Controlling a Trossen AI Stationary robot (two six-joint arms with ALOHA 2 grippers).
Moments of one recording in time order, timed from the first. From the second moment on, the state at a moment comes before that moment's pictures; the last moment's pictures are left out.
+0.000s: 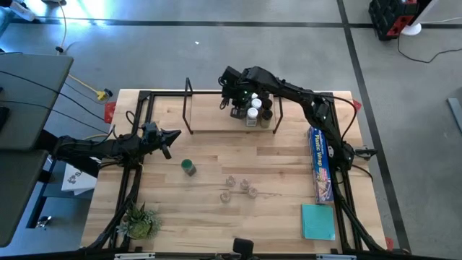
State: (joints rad) left arm -0.05 0.13 0.01 0.06 -0.59 -0.36; right arm -0.43 2.29 2.31 -1.26 0.06 -0.29
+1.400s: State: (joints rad) left arm -0.05 0.13 0.01 0.06 -0.59 -0.36; right arm 0.08 2.44 2.31 -0.56 0.15 0.33
